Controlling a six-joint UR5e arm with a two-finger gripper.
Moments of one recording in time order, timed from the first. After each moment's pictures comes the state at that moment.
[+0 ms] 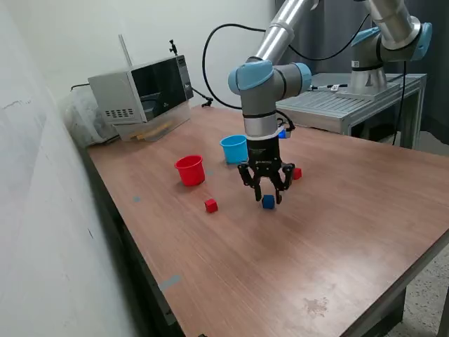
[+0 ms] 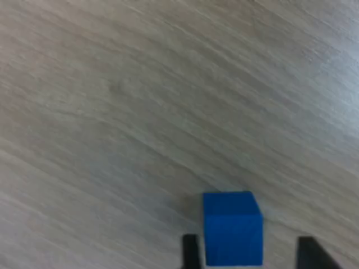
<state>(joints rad) 0.11 -0.67 1.26 -2.26 -1.53 2.75</state>
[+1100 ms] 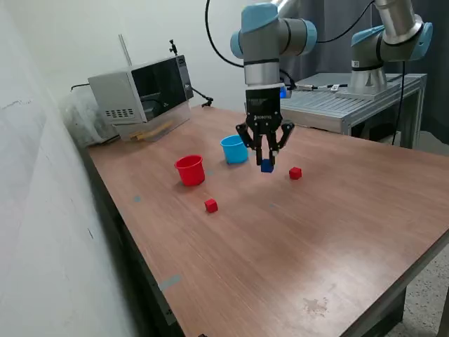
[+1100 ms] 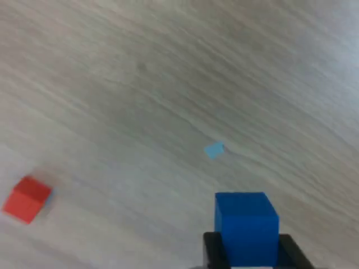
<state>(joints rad) 0.10 -0.88 1.35 -2.25 -1.52 2.72</state>
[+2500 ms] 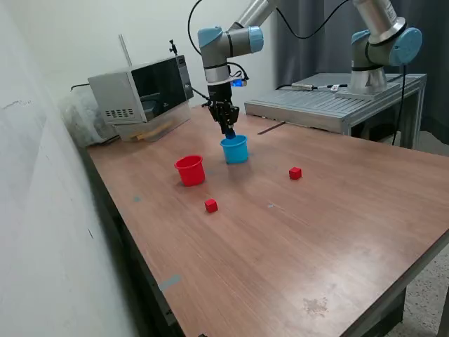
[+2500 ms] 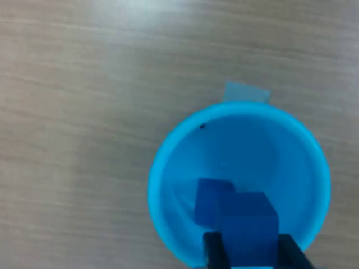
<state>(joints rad) -0.33 -1.02 1.63 -2.21 -1.57 2.67</state>
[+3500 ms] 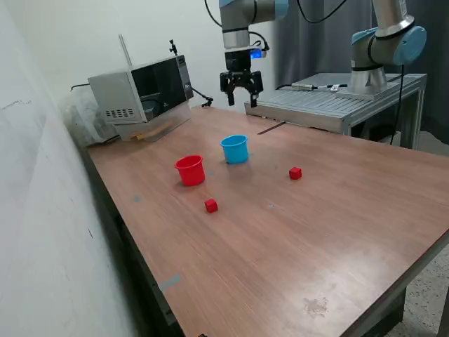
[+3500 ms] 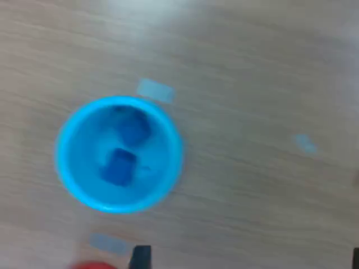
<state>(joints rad) -0.20 -1.25 1.71 -2.13 -1.56 2.68</state>
